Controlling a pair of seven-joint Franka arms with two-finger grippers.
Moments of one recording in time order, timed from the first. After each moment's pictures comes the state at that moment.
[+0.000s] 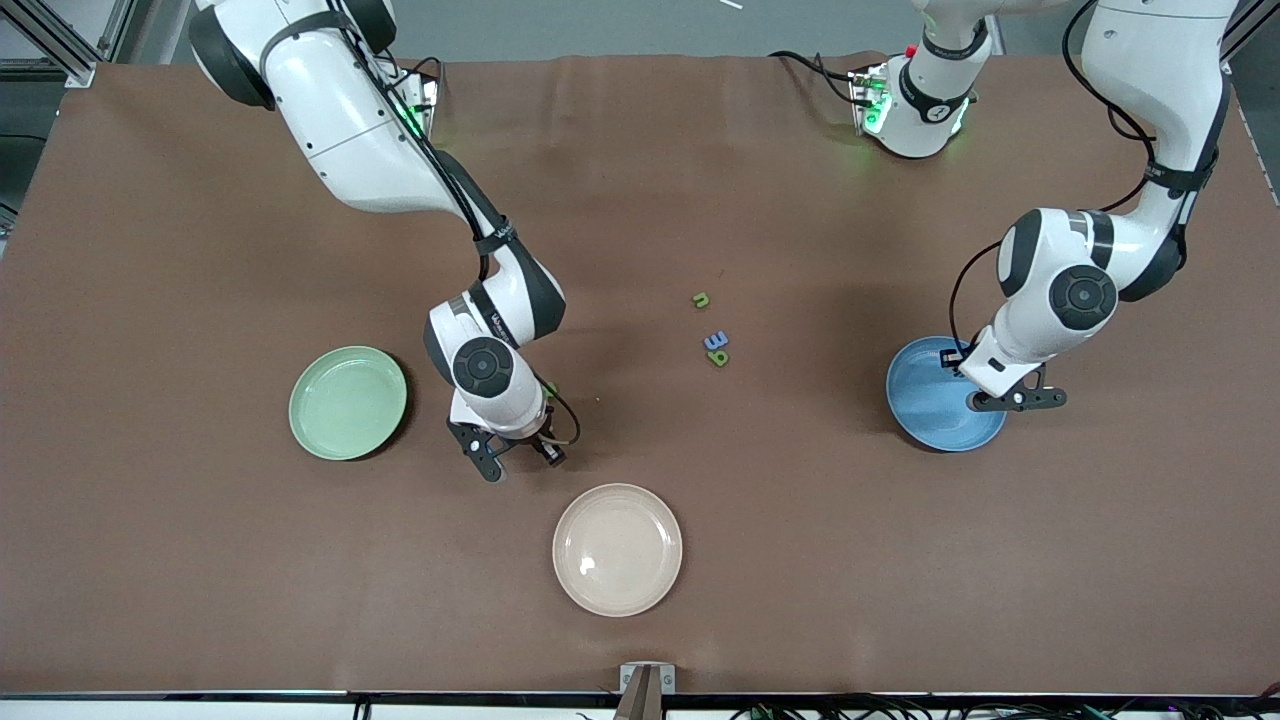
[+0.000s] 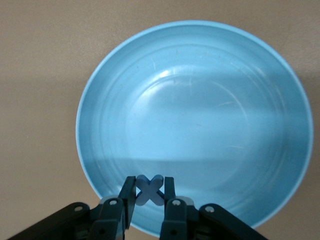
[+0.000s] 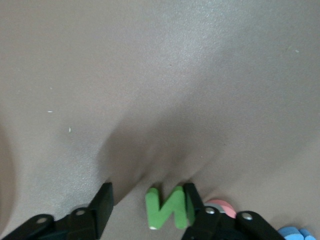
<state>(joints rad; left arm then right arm) 0.05 0.33 -0.09 -2.22 0.19 2.46 -0.19 0.49 0.83 0.03 -1.50 -0.02 2.36 1.42</state>
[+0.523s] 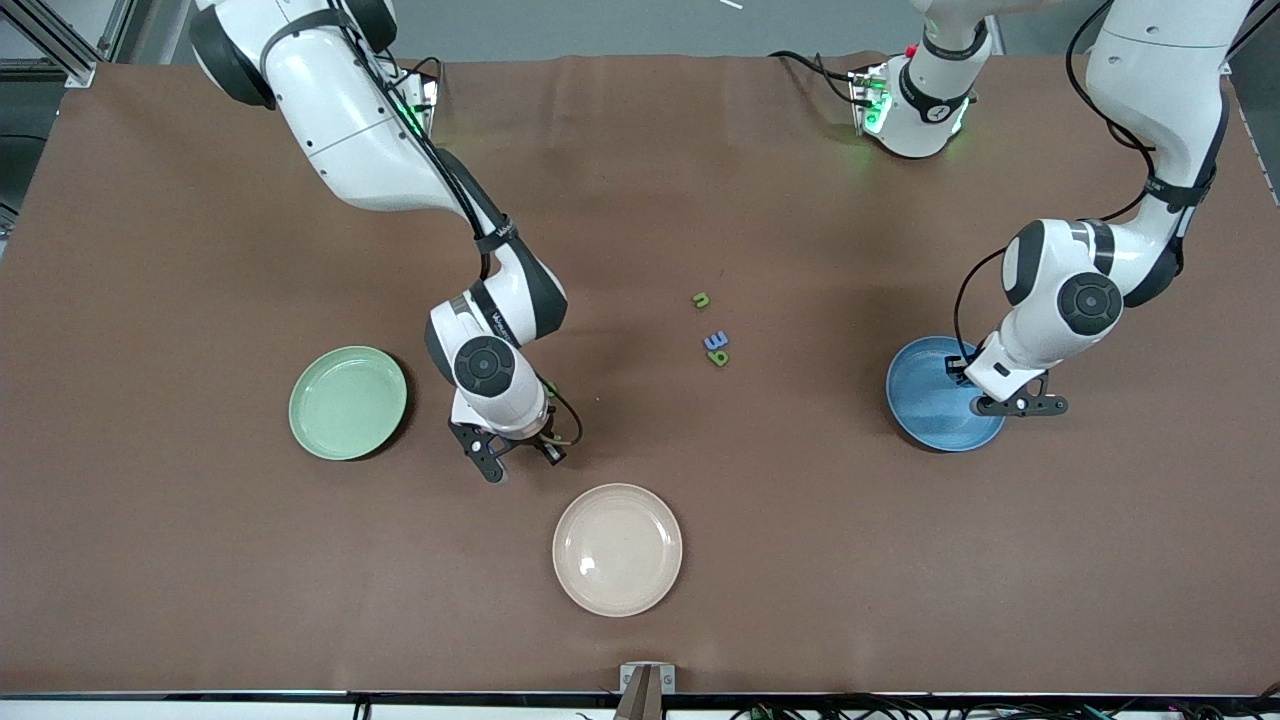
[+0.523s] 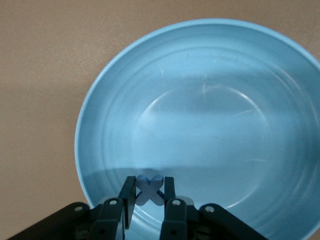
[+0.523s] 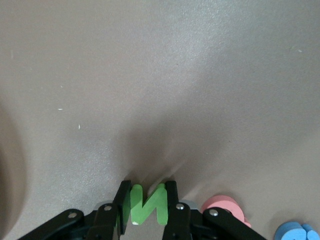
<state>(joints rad) 0.09 0.38 -0.09 -2.23 0.19 2.54 -0.13 0.49 0.83 0.03 -1.48 -0.02 2.36 1.42</state>
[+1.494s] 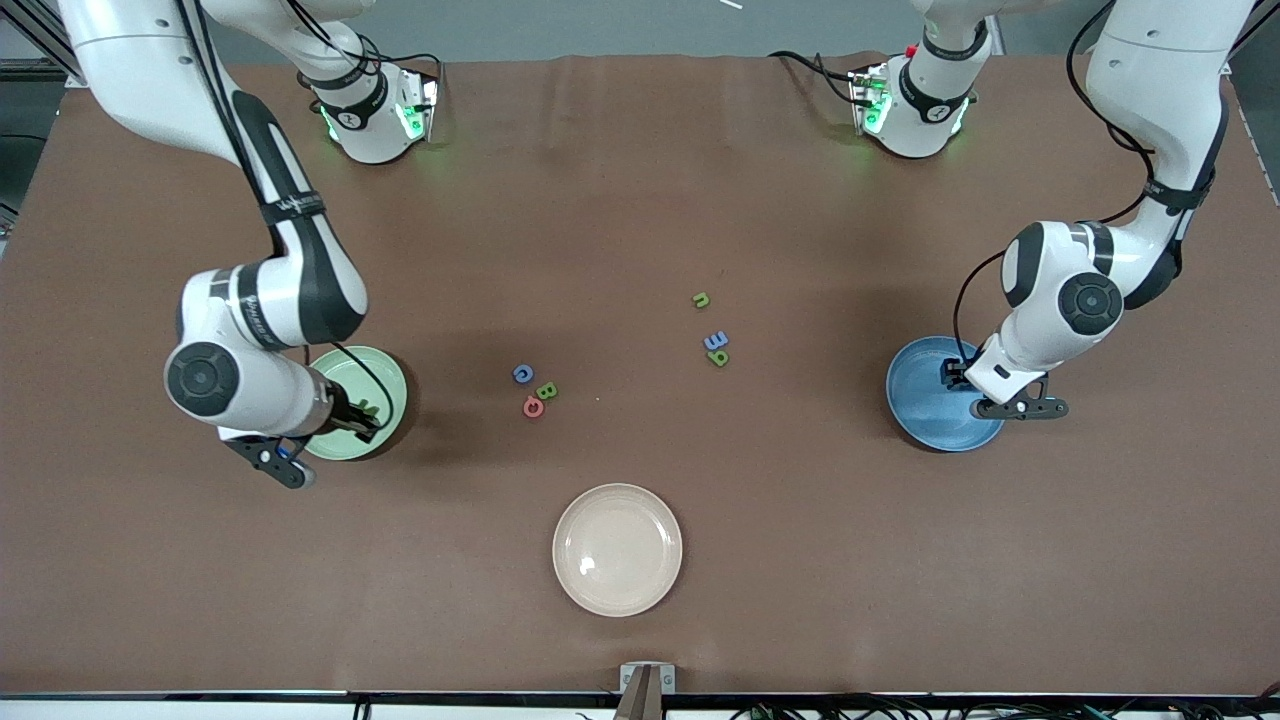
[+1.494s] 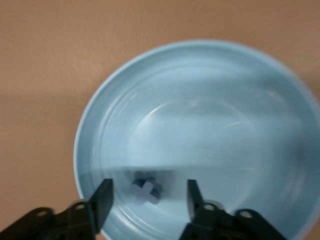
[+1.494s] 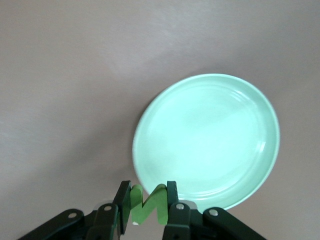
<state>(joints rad) 0.10 0.36 -0.13 -2.19 0.19 2.50 -0.13 0.12 0.45 0.03 -1.78 -0.02 2.08 0.70</state>
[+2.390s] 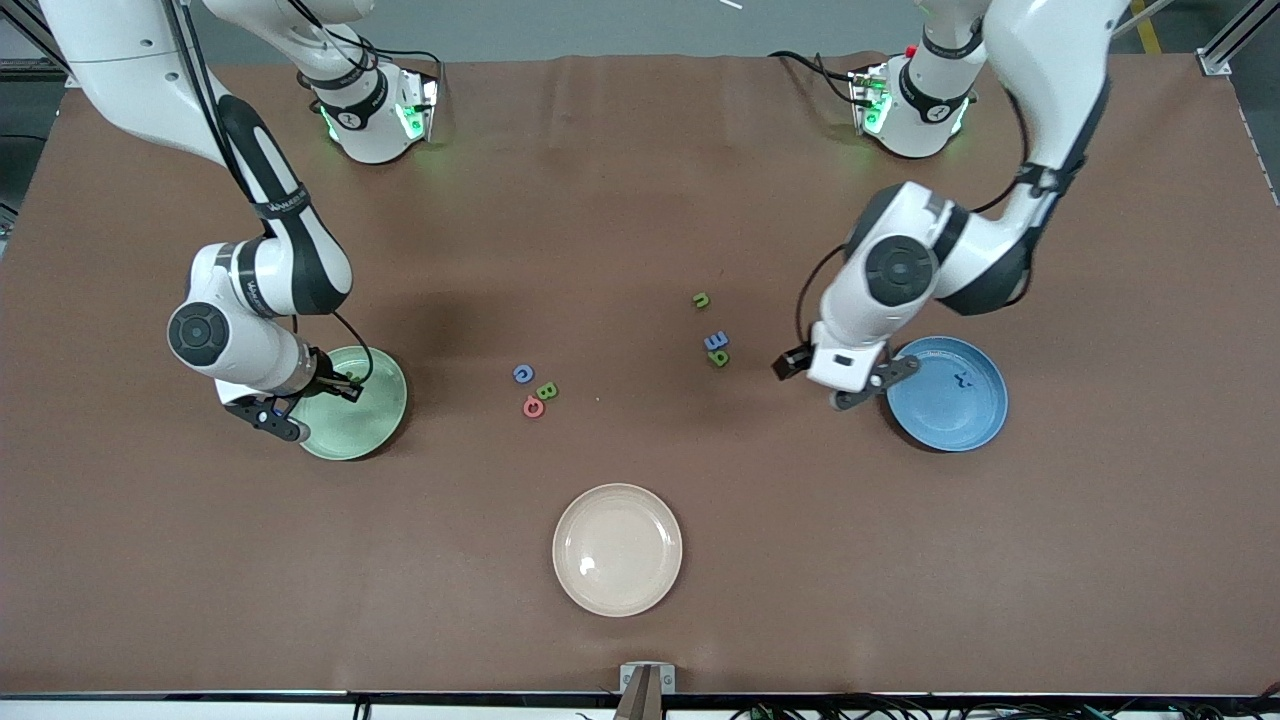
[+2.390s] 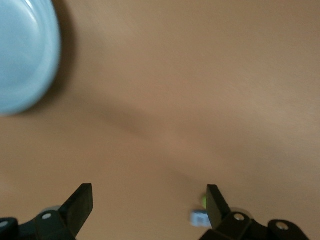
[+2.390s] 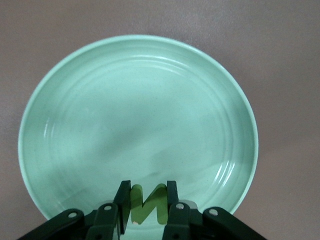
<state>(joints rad) -0.10 0.42 -0.44 -1.91 0.13 2.22 -1.12 0.02 0.40 0.04 -2.11 -0.02 2.38 0.50</state>
